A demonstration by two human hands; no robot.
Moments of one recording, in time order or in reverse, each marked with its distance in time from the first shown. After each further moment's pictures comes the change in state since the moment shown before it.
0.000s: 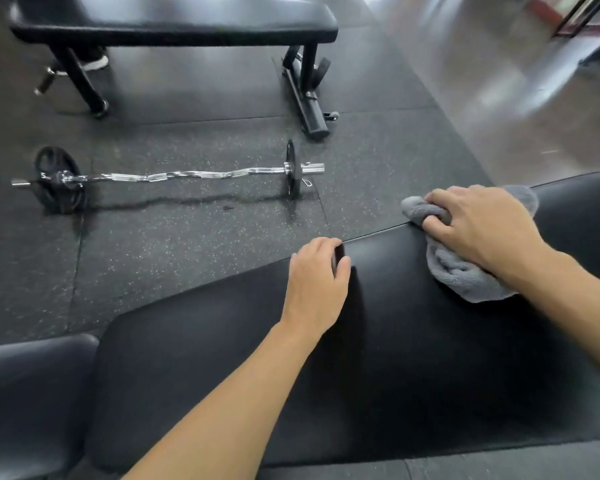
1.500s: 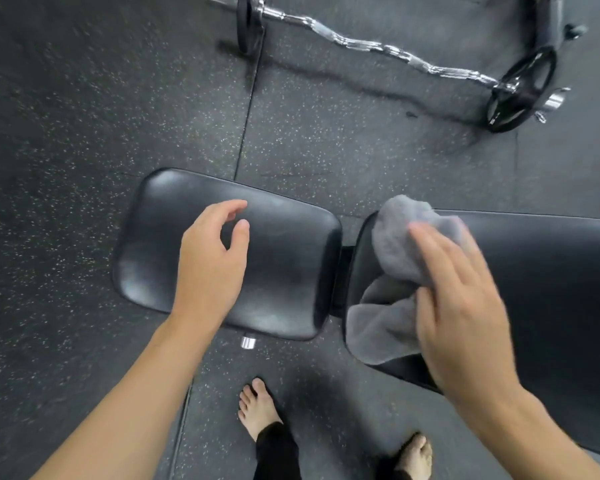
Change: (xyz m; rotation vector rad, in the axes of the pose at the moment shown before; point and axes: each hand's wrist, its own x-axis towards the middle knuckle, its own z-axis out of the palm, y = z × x) left_hand -0.209 -0.445 -0.349 -0.084 0.475 -0.438; right_hand -0.084 -0.583 0.036 0.596 -0.004 -0.179
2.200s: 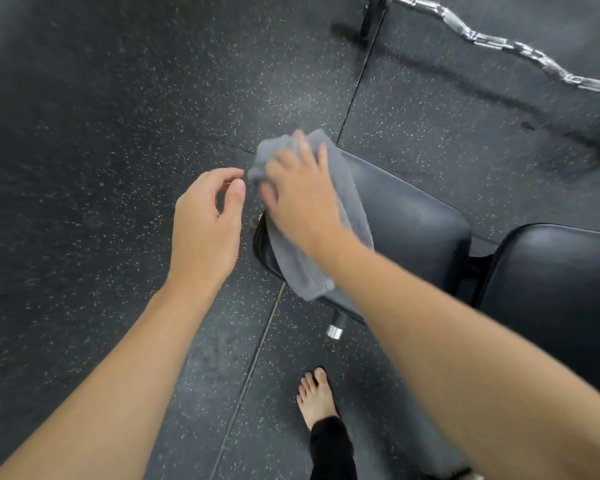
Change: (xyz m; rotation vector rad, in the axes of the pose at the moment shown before) left_hand 0.017 -0.104 -0.148 0.005 0.202 -0.105; right_hand 0.123 -0.244 0.240 -0.061 -0.309 -0.364
